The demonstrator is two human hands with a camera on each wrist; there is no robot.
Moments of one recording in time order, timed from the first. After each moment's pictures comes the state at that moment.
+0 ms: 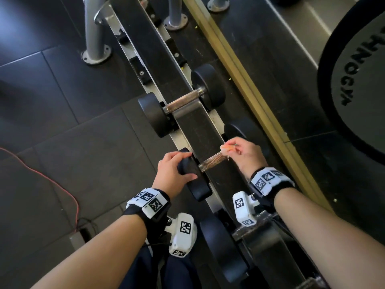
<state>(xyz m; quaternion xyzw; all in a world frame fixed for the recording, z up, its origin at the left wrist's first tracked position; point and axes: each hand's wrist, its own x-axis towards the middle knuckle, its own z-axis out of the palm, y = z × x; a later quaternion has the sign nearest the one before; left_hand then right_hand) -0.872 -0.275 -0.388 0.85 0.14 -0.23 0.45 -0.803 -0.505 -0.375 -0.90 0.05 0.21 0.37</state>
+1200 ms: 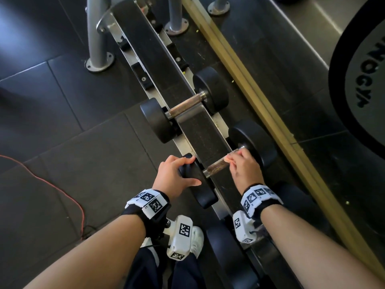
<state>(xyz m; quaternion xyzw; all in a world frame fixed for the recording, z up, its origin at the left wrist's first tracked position) -0.860 -0.263 -0.396 0.86 0.11 -0.25 0.43 -0.832 -0.493 -0.411 -0.97 -0.03 0.11 0.23</state>
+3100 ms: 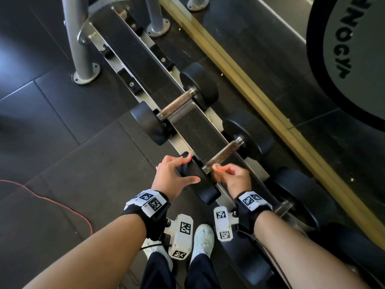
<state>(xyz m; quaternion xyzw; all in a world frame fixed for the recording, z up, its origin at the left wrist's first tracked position) -0.859 -0.258 -0.408 0.85 0.09 -0.23 0.46 -0.883 -0.471 -0.457 -0.71 0.29 0.17 0.61</state>
